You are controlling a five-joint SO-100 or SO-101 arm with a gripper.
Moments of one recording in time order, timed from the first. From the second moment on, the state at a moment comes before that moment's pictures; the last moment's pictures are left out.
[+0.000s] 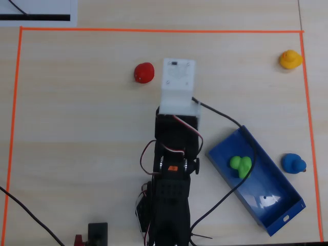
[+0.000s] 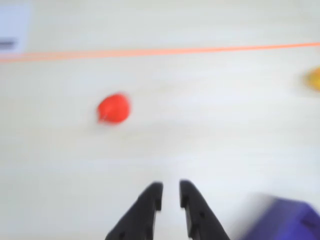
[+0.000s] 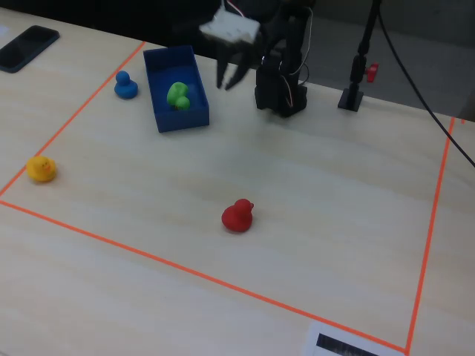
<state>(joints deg) 8.3 153.2 124.2 61.8 -91.1</state>
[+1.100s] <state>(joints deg) -0.1 190.5 178.3 75.8 -92.1</state>
